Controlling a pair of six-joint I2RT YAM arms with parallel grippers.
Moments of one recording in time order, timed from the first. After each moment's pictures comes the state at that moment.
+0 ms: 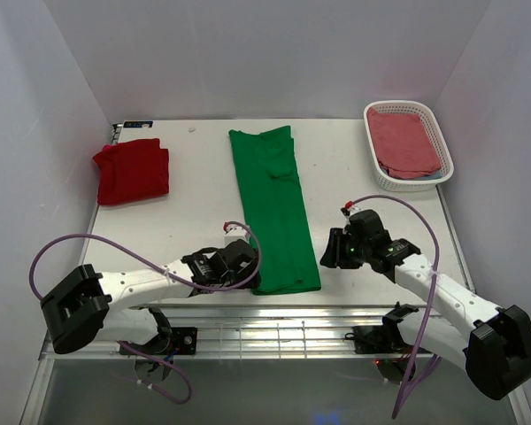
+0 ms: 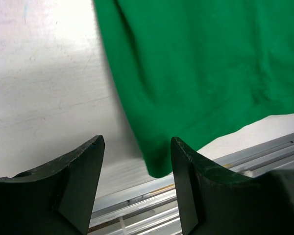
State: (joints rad) left arm -1.02 1.24 0.61 -0.30 -0.25 -0.85; right arm 0.53 1.01 0.56 -0.43 -0.18 0.48
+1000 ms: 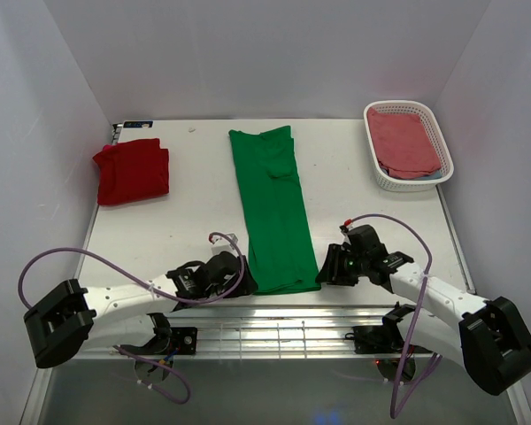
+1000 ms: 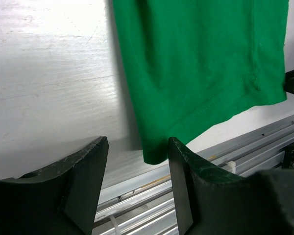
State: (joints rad) left arm -1.02 1.08 0.37 -0.14 -0.19 -0.99; right arm 0.54 1.02 0.37 -0.30 -0.29 0.62
